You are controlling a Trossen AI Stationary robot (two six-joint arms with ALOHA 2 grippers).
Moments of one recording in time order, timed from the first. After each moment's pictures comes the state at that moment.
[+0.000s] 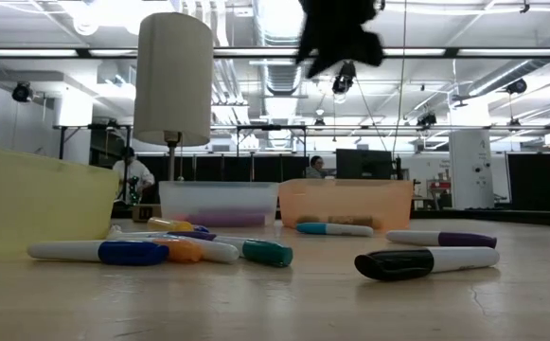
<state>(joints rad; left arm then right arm) 0.00 1.22 1.60 -0.83 -0.18 -0.47 0.13 1.68 1.50 -0.76 0.18 0.72</state>
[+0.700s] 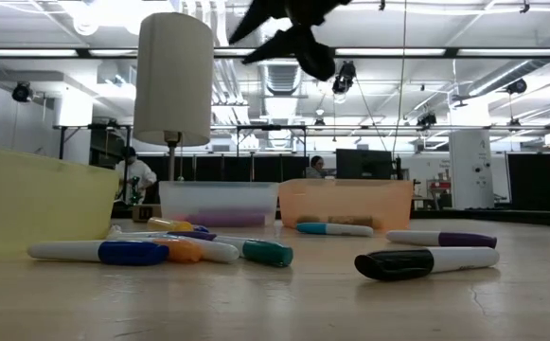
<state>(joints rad) -0.03 1.17 1.60 -0.86 -0.11 -0.41 0.06 1.74 1.46 -0.37 0.05 0.82</state>
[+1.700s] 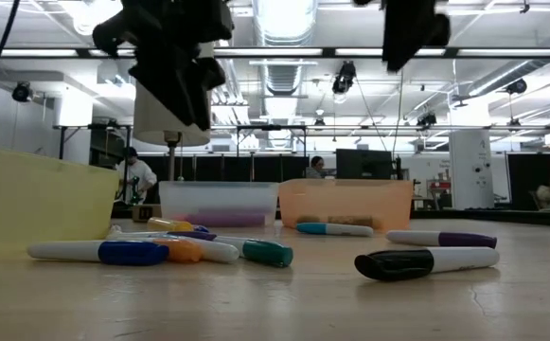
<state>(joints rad) -0.06 1.48 1.15 -0.75 -0.02 0.19 0.23 1.58 1.47 -1.12 0.15 0.79</state>
